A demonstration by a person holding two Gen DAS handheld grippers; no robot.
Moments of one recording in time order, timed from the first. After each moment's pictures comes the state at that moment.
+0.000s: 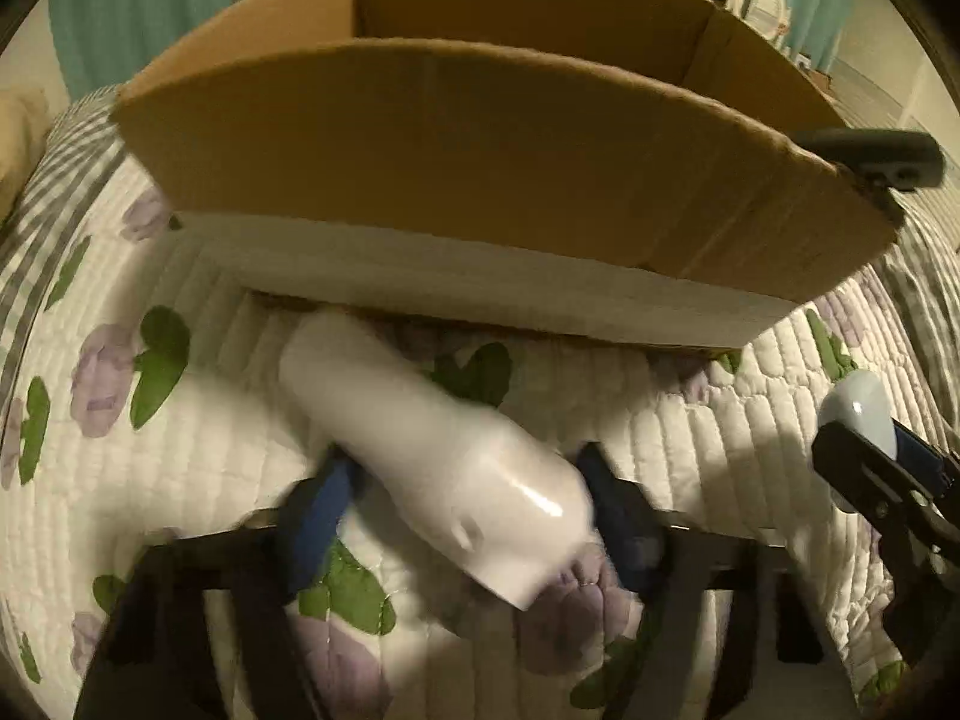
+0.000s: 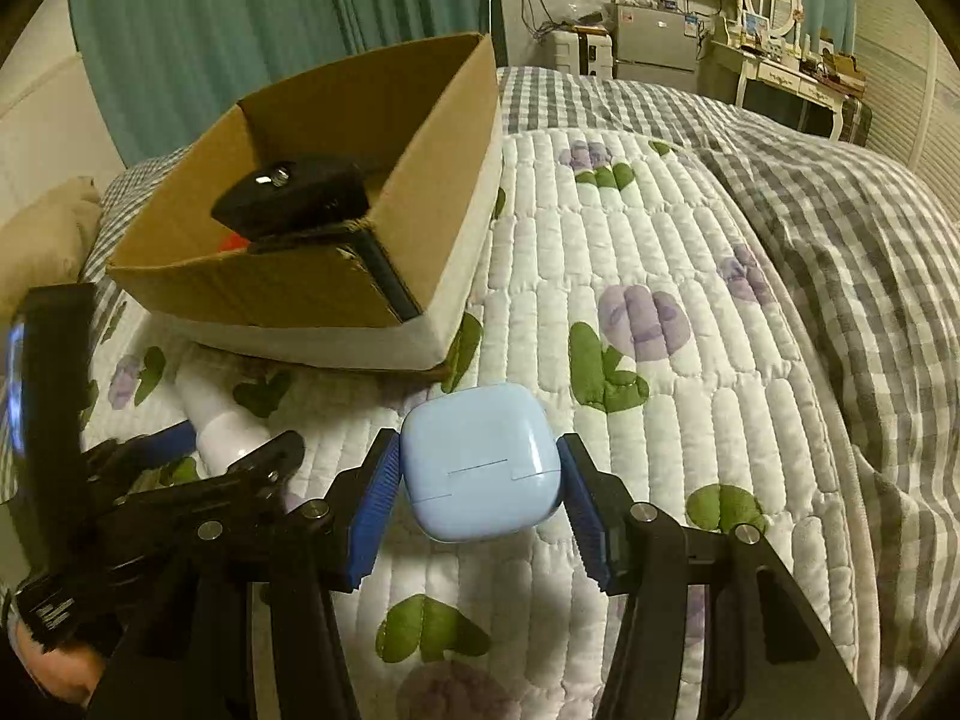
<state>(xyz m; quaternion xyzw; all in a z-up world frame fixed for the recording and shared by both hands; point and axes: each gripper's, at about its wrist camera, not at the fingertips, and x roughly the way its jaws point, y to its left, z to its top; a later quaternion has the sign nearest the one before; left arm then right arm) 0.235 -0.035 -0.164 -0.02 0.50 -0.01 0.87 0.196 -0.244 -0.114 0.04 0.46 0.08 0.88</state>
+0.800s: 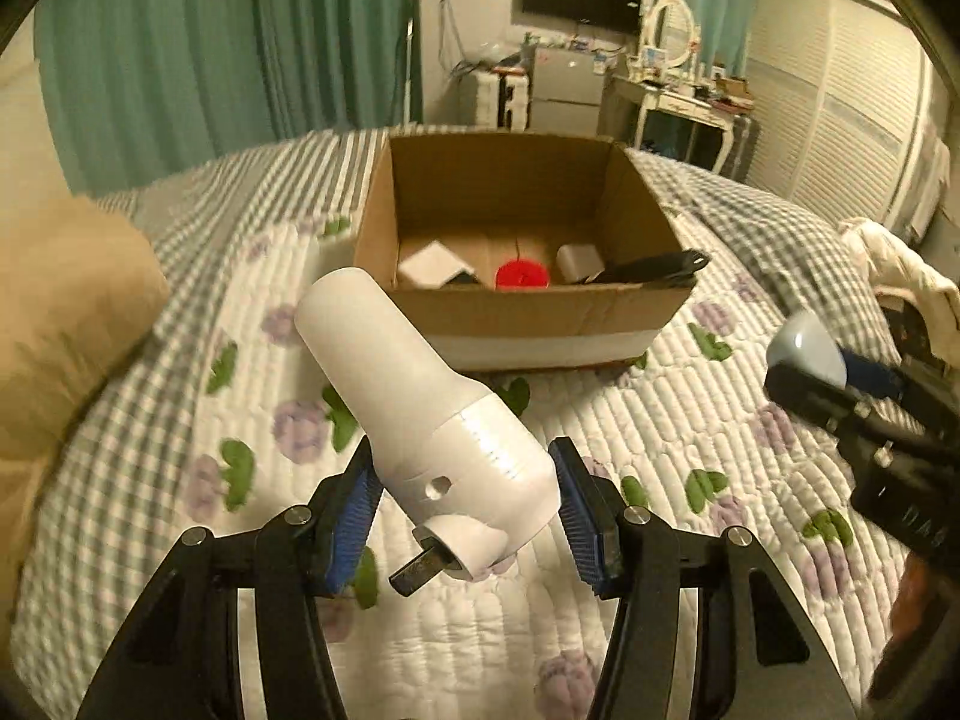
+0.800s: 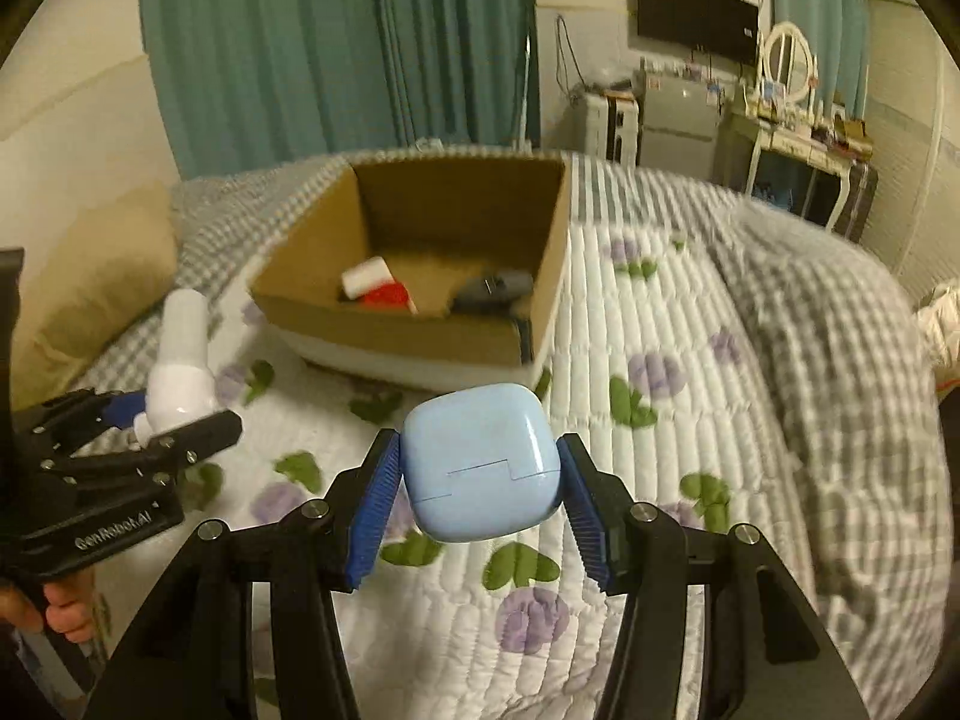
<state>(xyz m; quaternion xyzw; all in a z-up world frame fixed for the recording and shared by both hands) 0.147 0.023 -0.043 0.04 0.42 -0.08 0.91 0.124 -0.206 -0.025 0.01 0.39 0.10 0.91</state>
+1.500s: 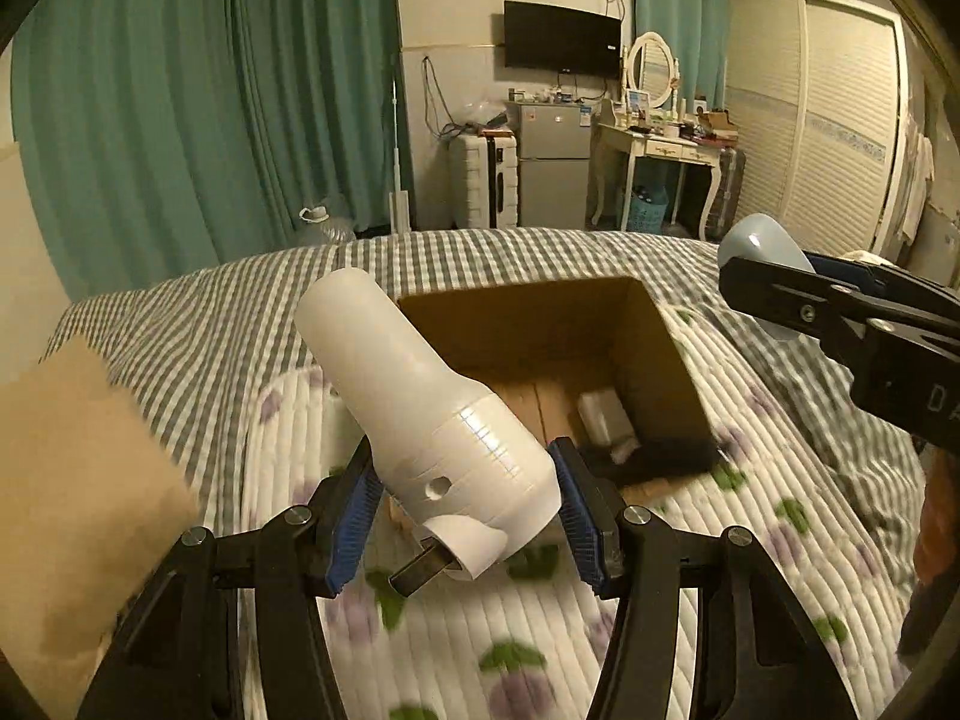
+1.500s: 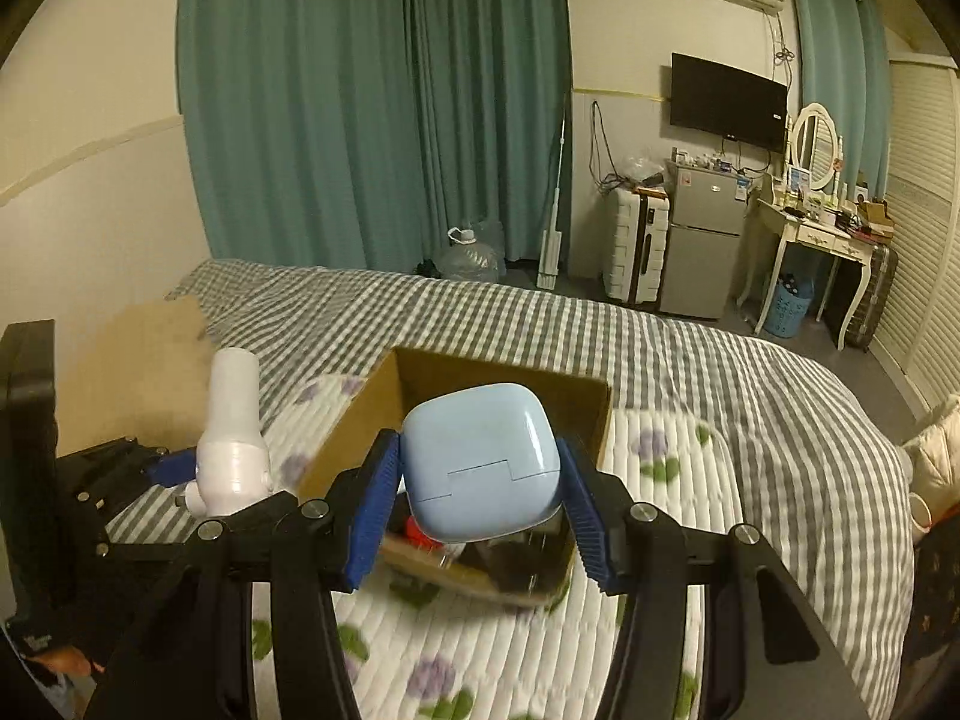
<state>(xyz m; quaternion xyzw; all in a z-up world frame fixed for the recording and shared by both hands) 0.242 0.017 0.017 0.06 0.36 -0.09 0.93 0.217 -0.178 0.076 -0.01 0.31 0.13 0.94</state>
